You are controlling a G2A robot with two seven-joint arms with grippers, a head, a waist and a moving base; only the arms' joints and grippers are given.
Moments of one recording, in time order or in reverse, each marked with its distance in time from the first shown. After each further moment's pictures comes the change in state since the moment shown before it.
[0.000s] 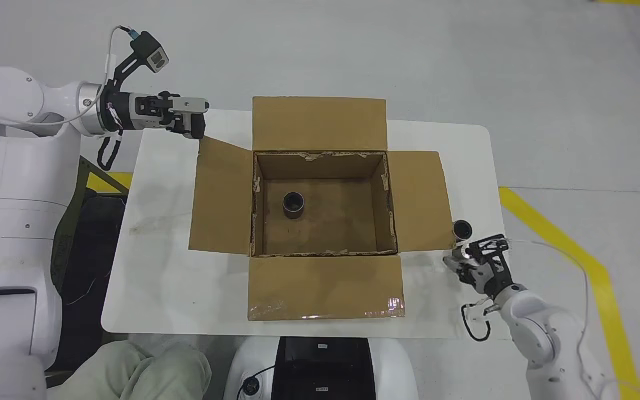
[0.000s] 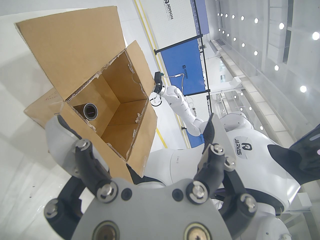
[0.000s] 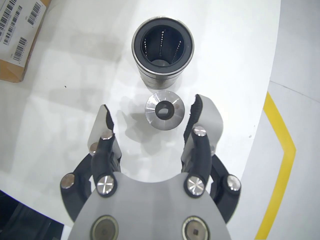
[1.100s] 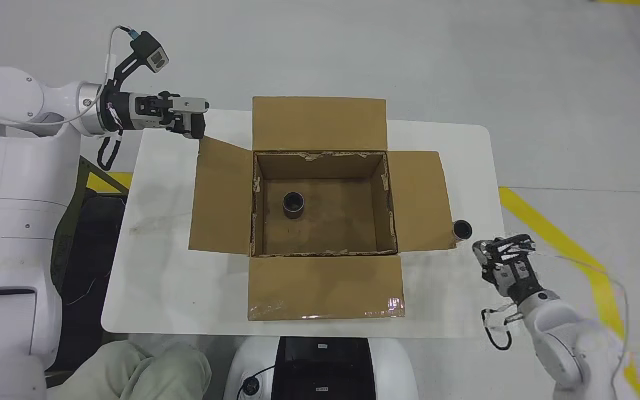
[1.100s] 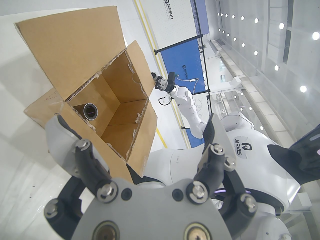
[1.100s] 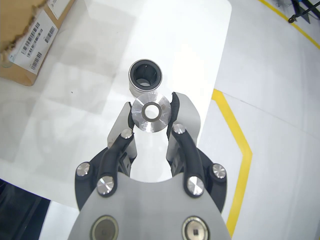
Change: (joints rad) left arm 0.000 0.000 0.000 0.000 0.000 0.000 0.000; right arm -0.172 0.024 0.111 -0.326 -0.122 0.073 0.007
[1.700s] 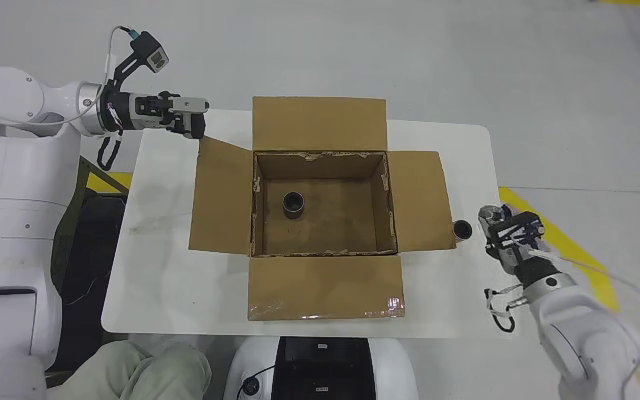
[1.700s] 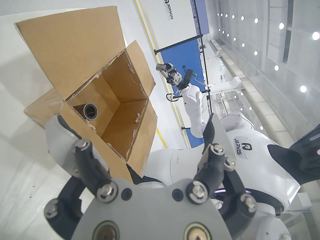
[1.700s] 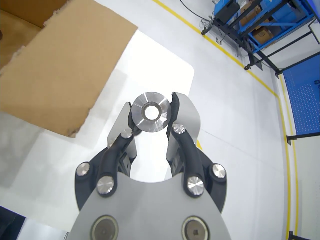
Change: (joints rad) left arm 0.000 0.000 0.000 0.000 0.000 0.000 0.000; right arm 0.063 0.004 -0.041 -0.196 -0.107 0.017 -0.013
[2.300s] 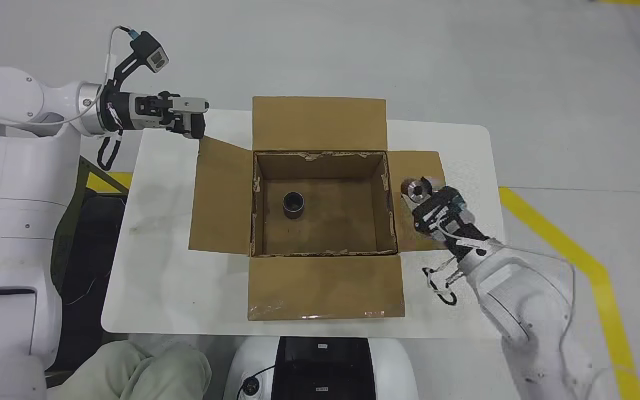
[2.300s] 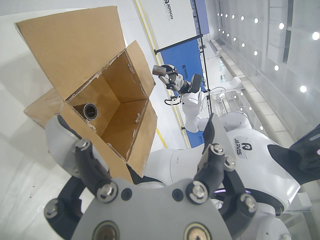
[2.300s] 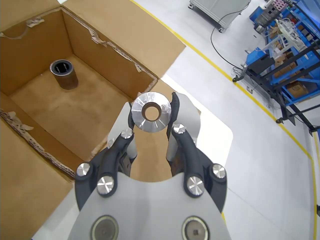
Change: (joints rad) left arm 0.000 0.000 0.000 0.000 0.000 0.000 0.000; right arm 0.290 -0.015 -0.368 0.058 -0.006 -0.030 0.037
